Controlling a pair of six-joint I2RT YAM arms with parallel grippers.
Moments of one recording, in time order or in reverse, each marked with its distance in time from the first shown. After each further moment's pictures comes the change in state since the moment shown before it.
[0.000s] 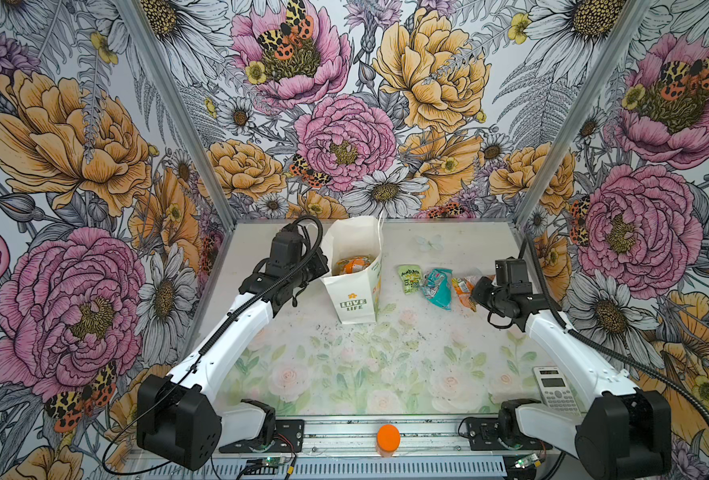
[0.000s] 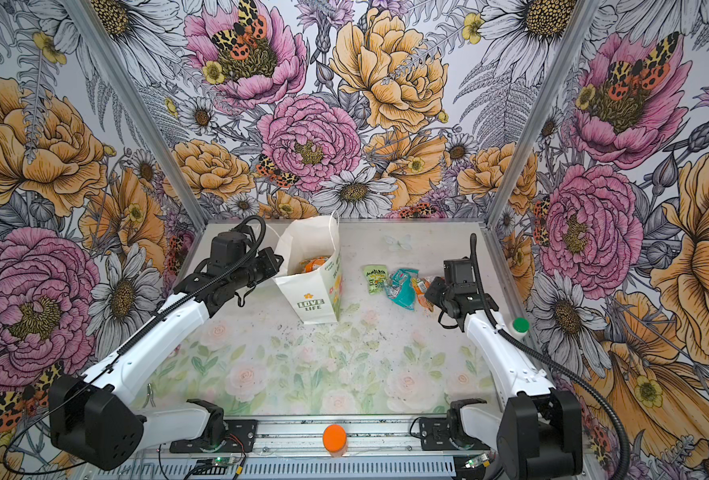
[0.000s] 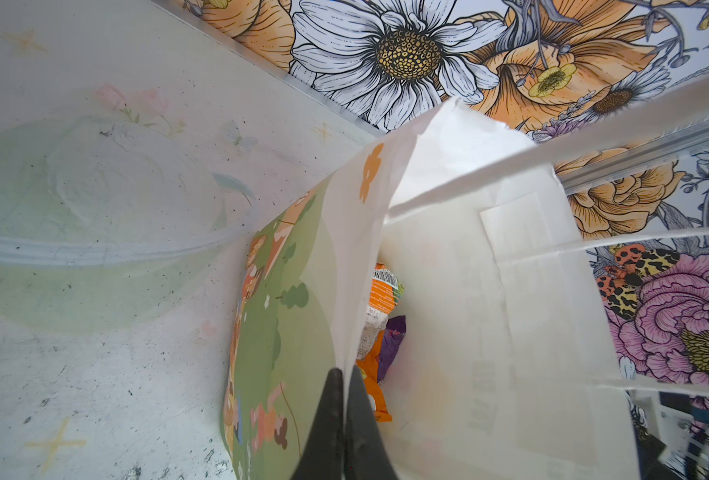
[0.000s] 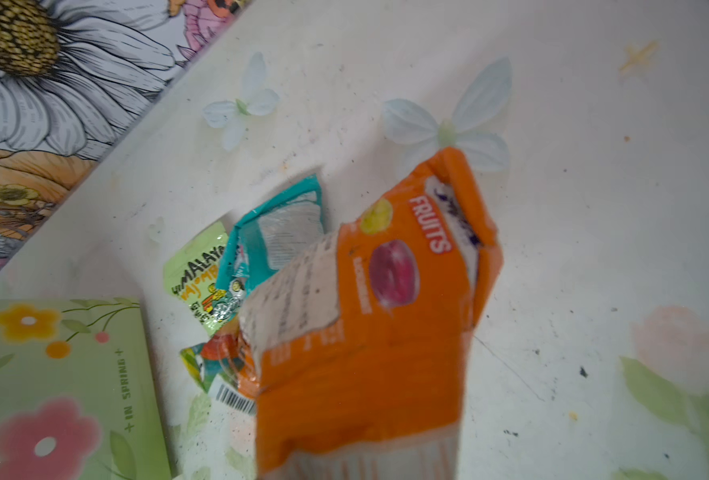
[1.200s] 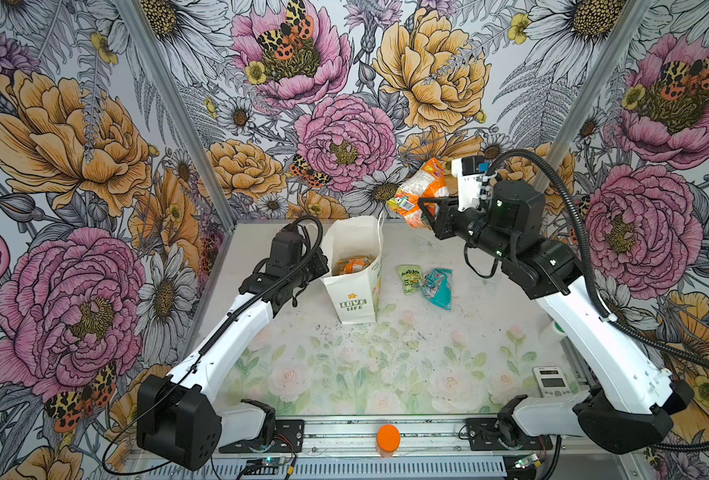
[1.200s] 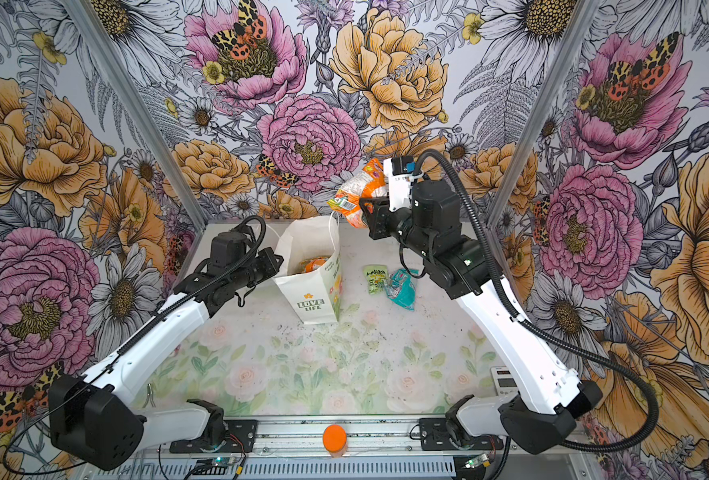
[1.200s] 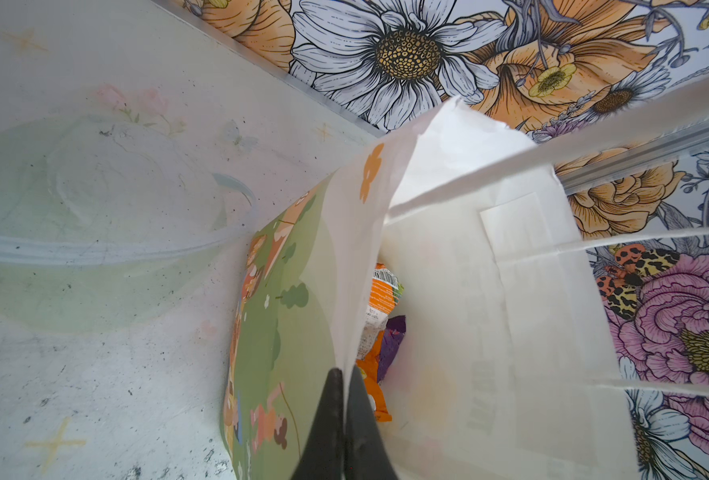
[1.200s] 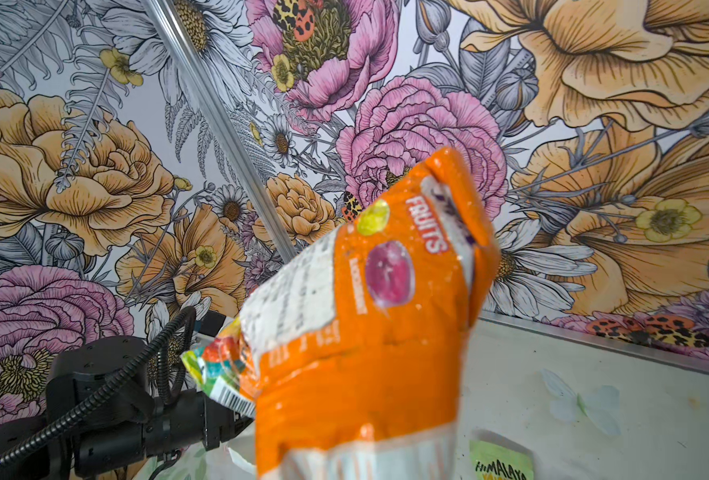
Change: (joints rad) left arm 0.000 0.000 0.000 0.000 0.000 0.000; right arm 0.514 0.211 0.909 -0.058 -0.017 -0.354
